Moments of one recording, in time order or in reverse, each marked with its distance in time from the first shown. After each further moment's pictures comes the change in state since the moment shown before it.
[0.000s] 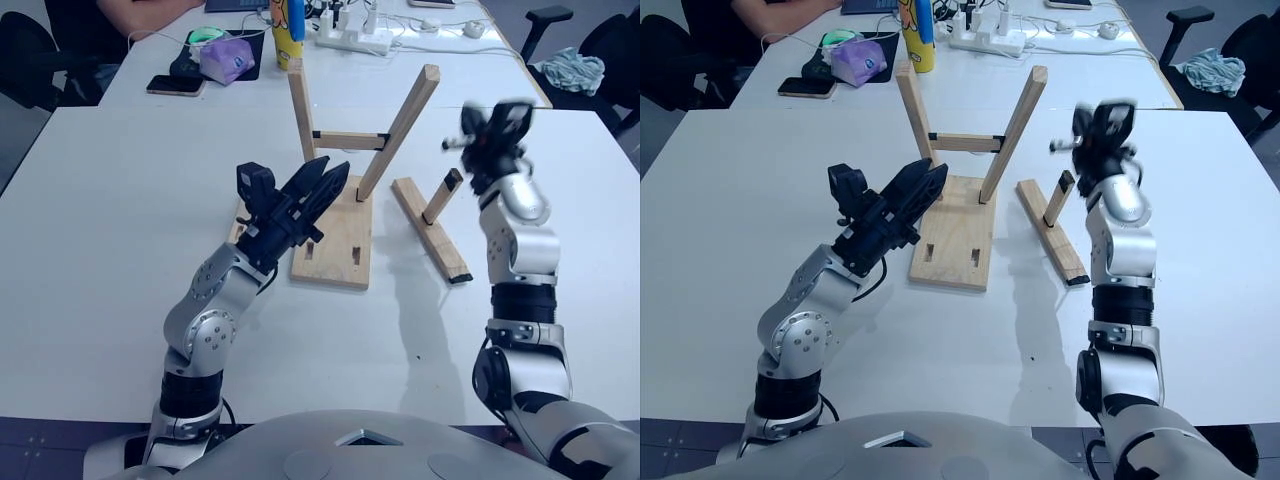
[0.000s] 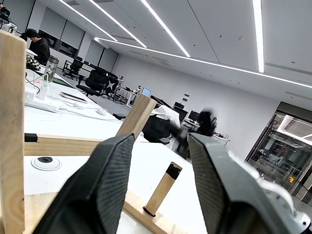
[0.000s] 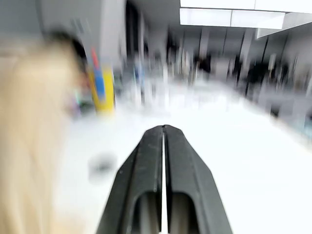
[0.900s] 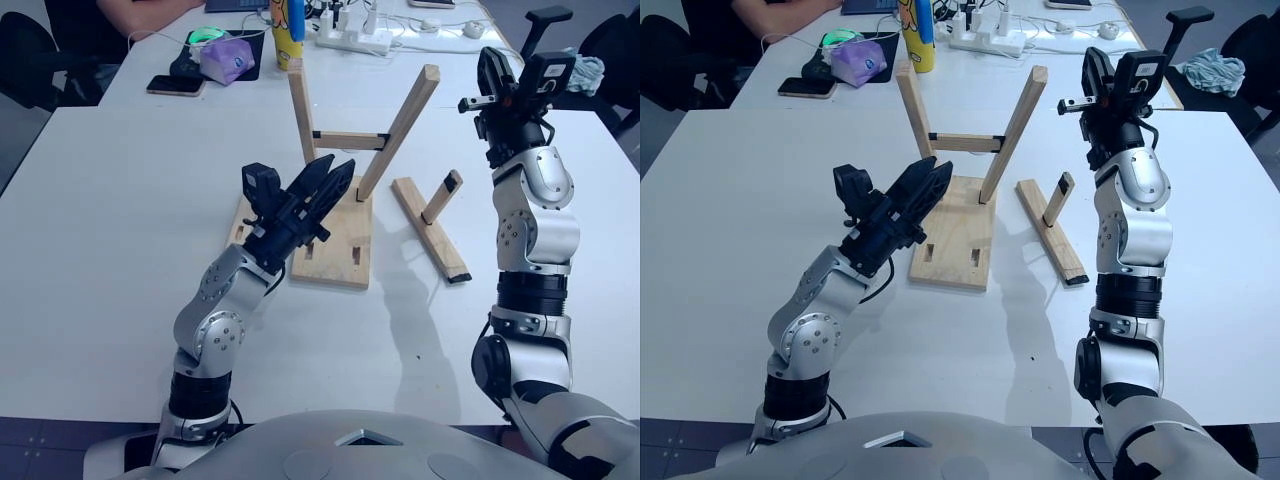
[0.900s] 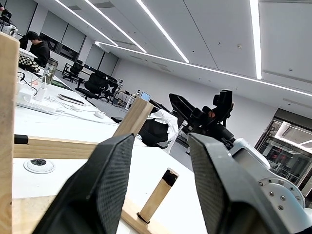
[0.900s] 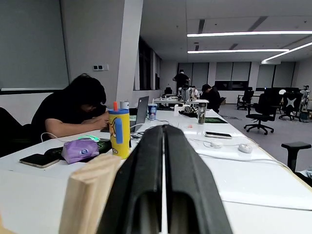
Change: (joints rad) left arm 0.016 -0.045 -0.026 0.007 0.020 -0.029 0.011; right arm -0.102 -0.001 -0.023 -0.191 0.057 -0.160 0.041
